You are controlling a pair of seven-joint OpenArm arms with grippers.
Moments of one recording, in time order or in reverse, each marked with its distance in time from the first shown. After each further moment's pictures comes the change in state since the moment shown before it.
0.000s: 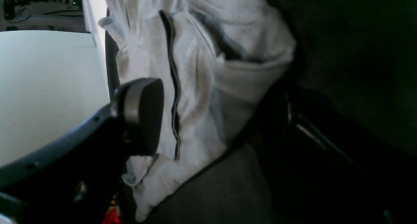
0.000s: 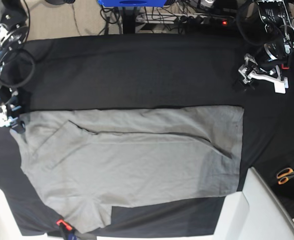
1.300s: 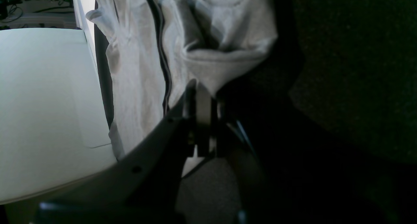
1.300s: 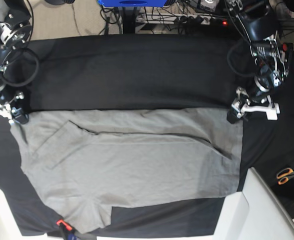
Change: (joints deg) left arm -19.5 1.7 -0.3 -20.4 8.6 -0.4 -7.3; right arm -0.9 -1.6 0.2 0.2 -1.1 -0.3 0.7
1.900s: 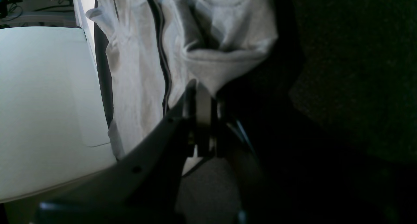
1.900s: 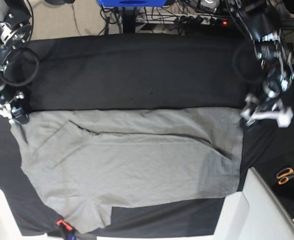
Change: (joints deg) left arm 4.5 1.8 -5.1 13.0 -0.2 6.5 0.6; right arm -0.1 0.0 -0.1 0.0 0.0 0.0 -0.2
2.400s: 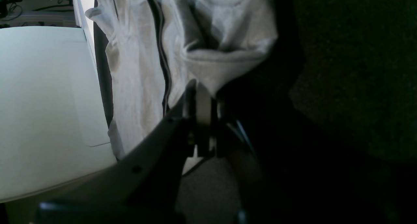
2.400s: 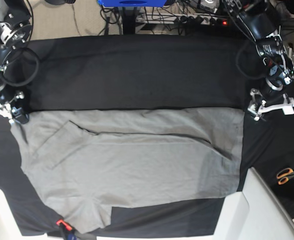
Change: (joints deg) left arm -4.2 -0.3 -3.2 -7.1 1.2 0.0 0.3; right arm 0.0 0.0 0.0 0.0 0.0 0.0 0.0
